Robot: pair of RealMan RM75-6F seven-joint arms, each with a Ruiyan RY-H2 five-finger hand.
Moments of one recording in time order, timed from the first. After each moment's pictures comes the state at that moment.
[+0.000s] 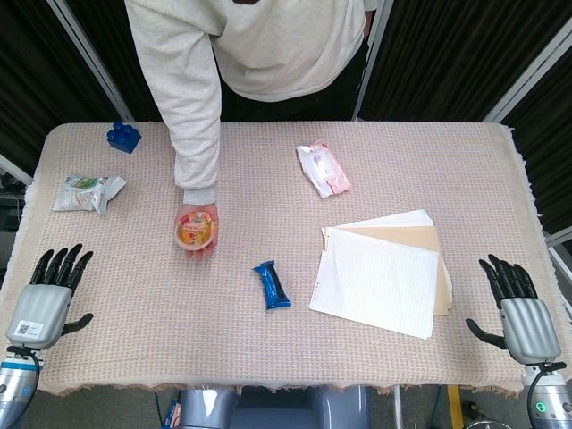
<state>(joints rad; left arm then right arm) -0.14 -1.17 -0.01 -1.71 1.50 1.43 0.36 0.08 -1.13 0.05 -1.62 -1.53 1.47 0.00</state>
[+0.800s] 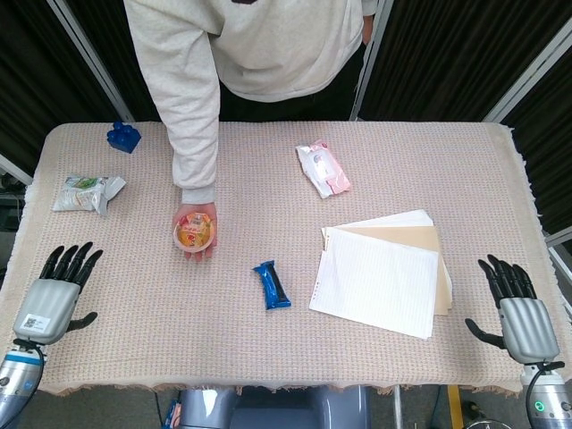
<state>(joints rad) -0.19 -1.12 -0.01 -1.76 1.50 1.35 0.37 0.08 -1.13 0.05 -1.63 -1.52 1.46 -0.01</state>
